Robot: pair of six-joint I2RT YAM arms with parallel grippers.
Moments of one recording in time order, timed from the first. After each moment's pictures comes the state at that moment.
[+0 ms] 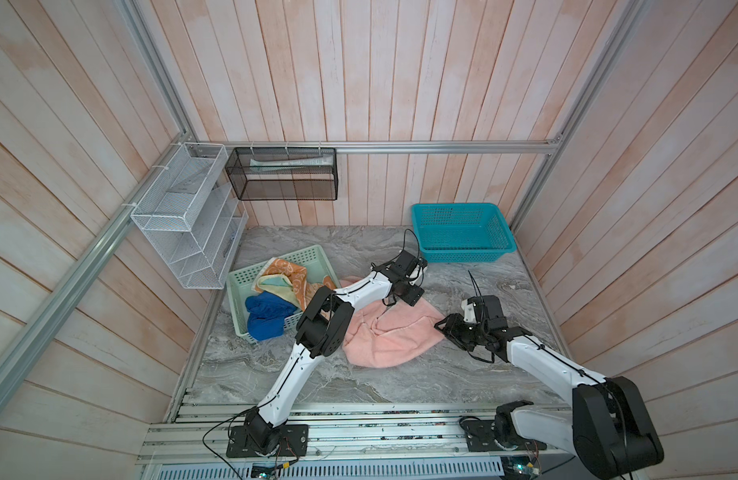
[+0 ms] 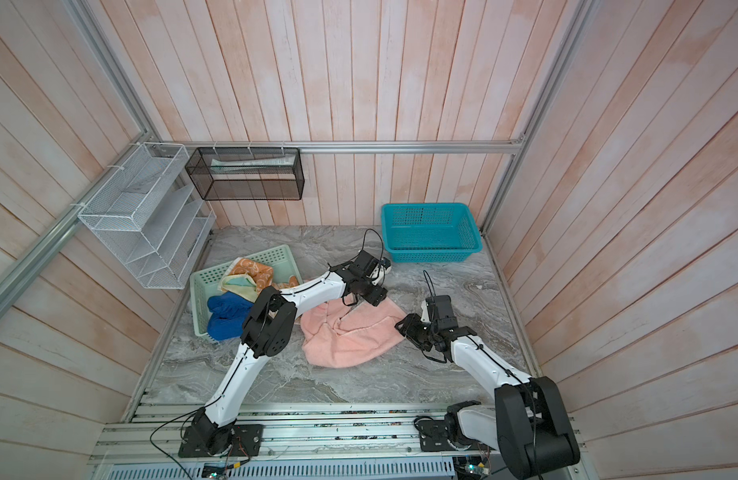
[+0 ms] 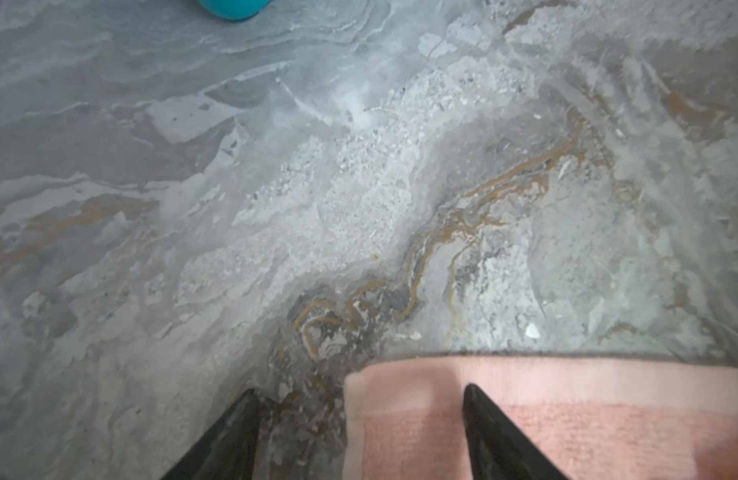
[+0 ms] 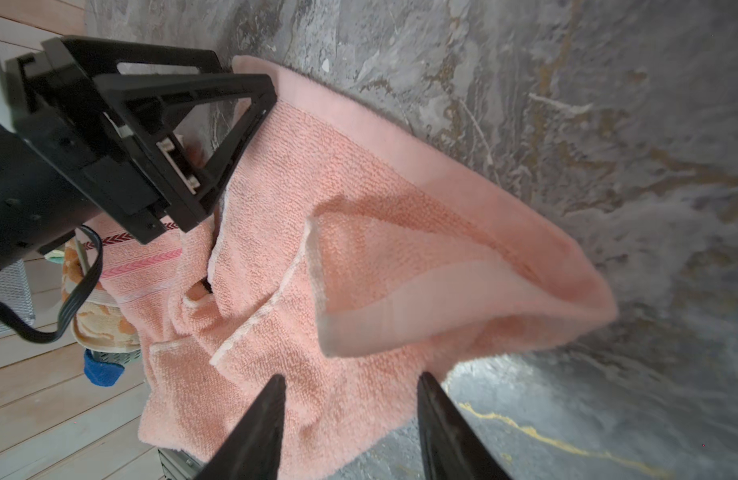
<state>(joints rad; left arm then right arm) -0.74 2.46 2.02 -0.51 0.08 0.08 0.24 1.23 0.51 -0.21 -0.39 0.83</state>
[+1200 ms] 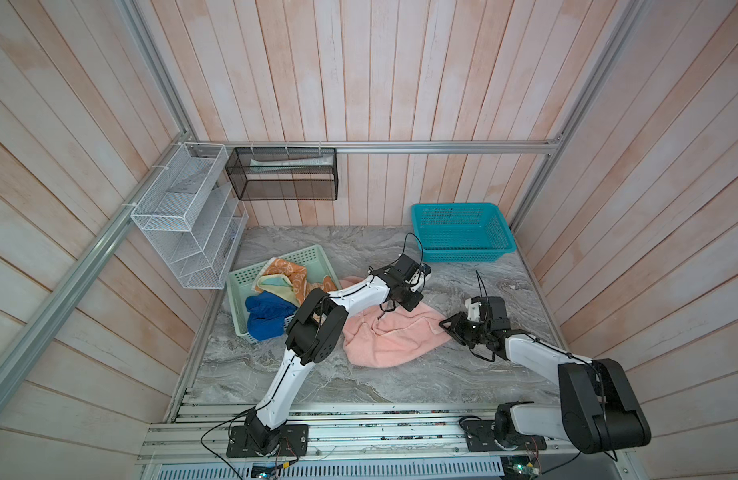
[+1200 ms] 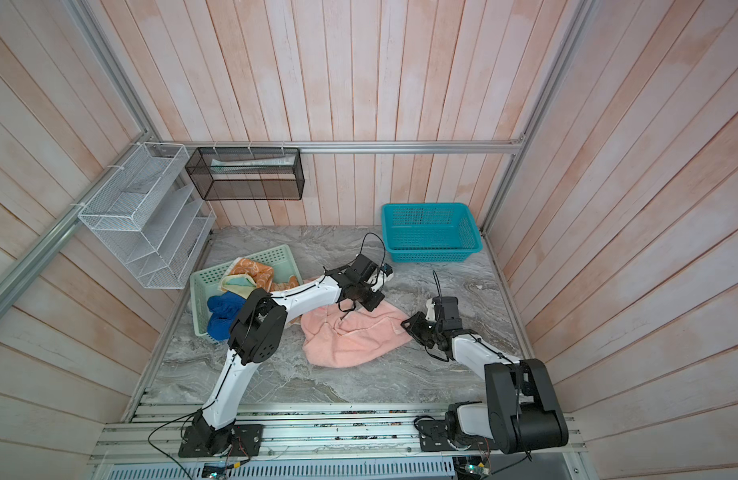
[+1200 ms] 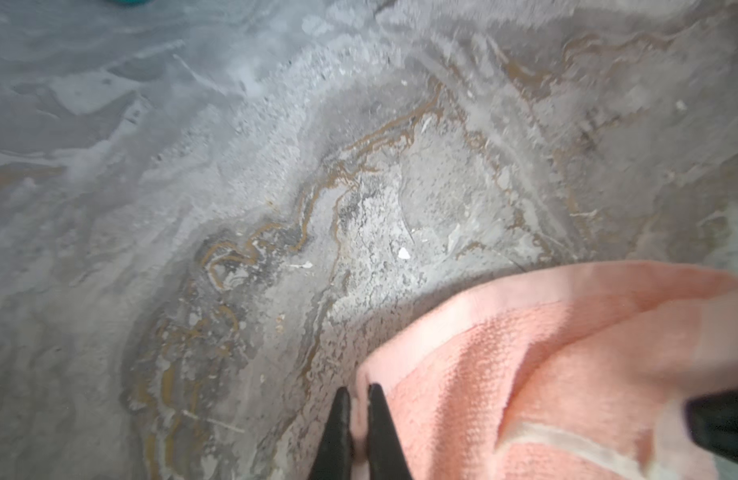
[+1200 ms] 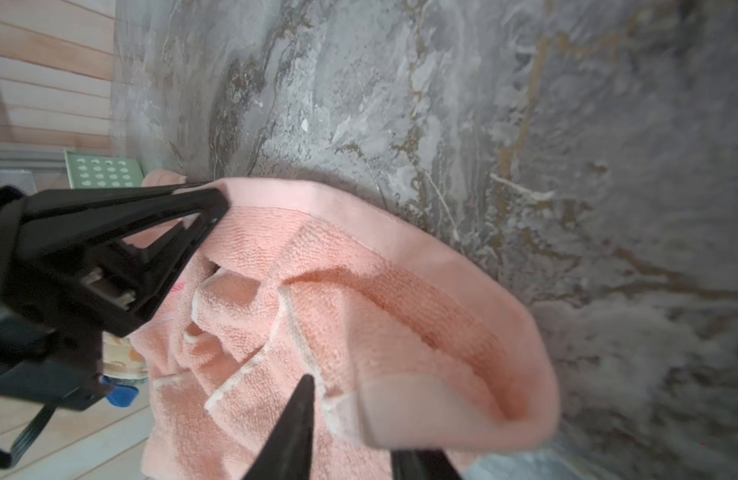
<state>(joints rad) -0.76 2.28 1.81 -0.46 0.20 0.07 0.15 1.34 0.47 -0.02 -0.47 0.80</state>
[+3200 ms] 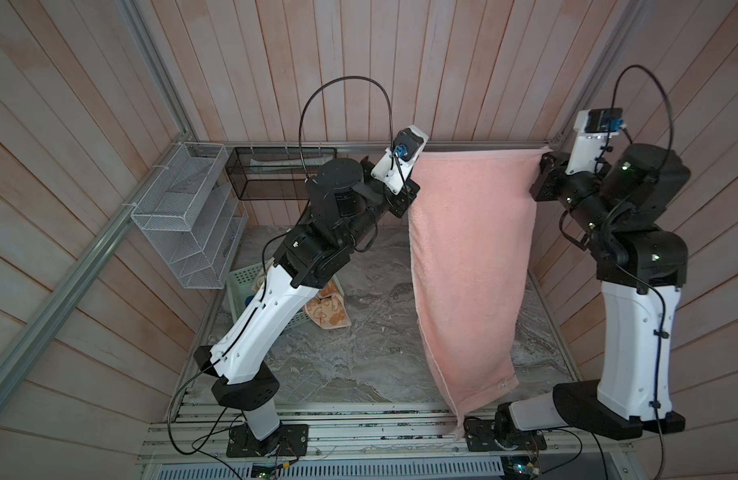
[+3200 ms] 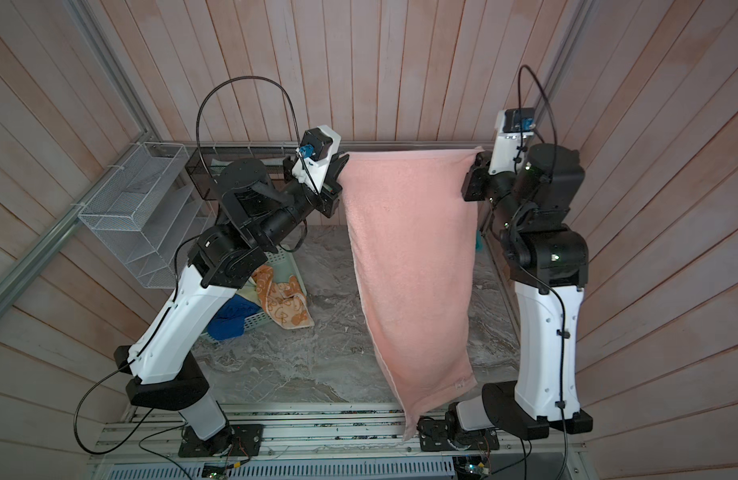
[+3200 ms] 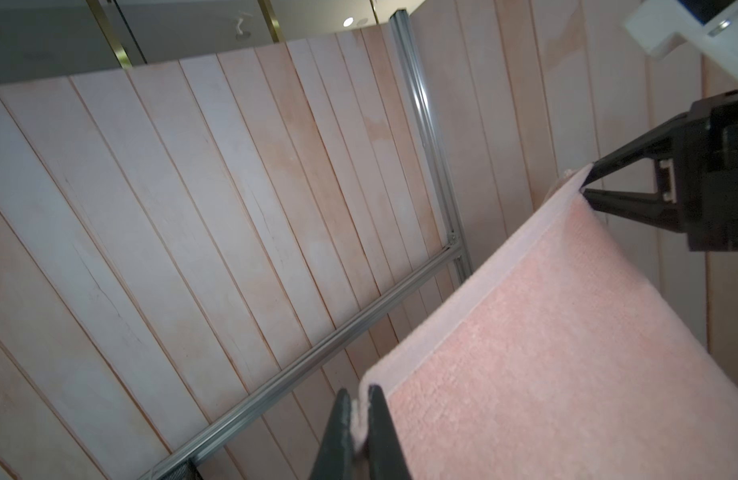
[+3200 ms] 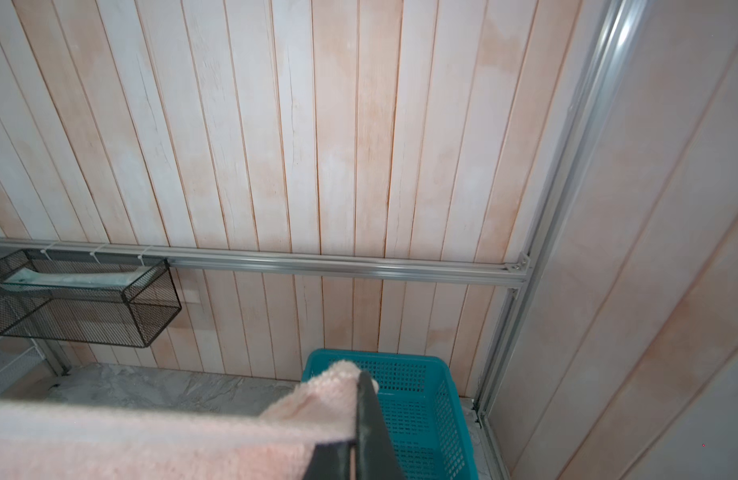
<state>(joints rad) -0.78 1.75 2.36 -0.48 -0.12 0.37 0.14 1.49 2.26 -0.81 0.00 0.00</state>
